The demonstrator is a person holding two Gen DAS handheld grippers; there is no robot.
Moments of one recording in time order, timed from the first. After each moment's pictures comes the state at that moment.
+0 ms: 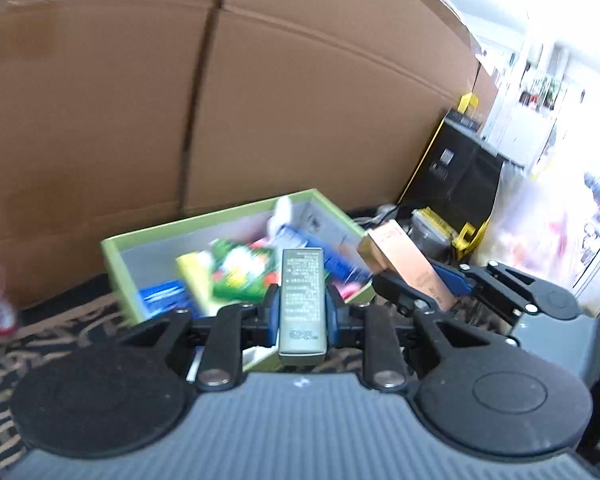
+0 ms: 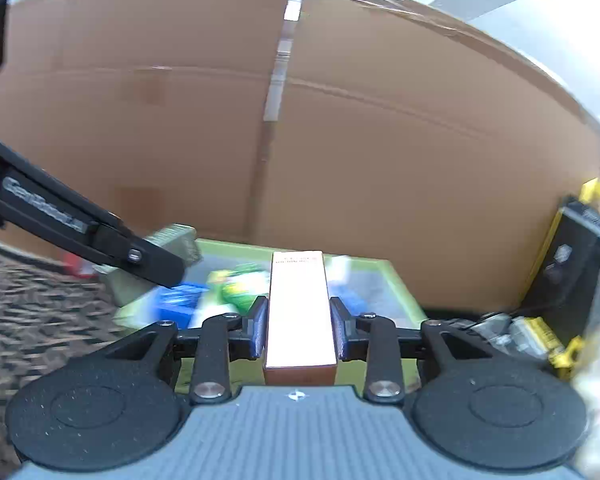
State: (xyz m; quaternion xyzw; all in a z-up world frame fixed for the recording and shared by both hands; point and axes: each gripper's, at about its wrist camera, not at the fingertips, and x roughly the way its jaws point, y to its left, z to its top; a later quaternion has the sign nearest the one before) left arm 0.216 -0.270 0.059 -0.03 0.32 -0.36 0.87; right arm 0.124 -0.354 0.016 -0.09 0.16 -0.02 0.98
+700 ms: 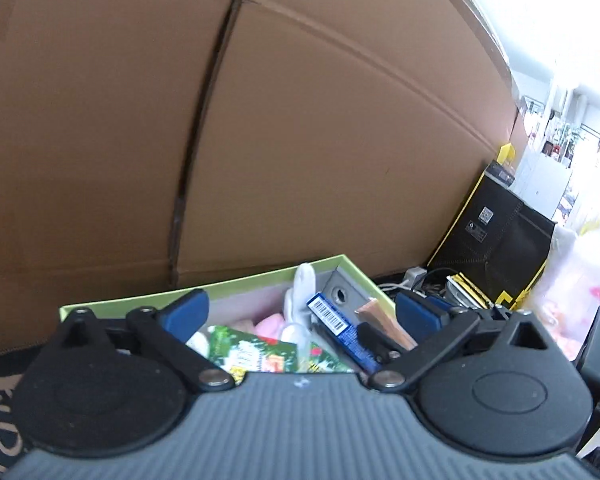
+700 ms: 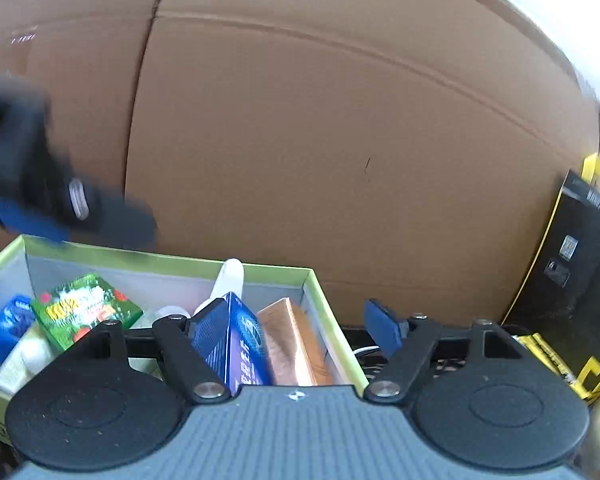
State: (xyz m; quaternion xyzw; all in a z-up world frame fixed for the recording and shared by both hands) left arm 0.285 -0.302 0.028 -0.07 0.27 -0.33 0.90; right arm 0.229 -0.414 -0.027 -0.09 0.15 -0.06 0.98
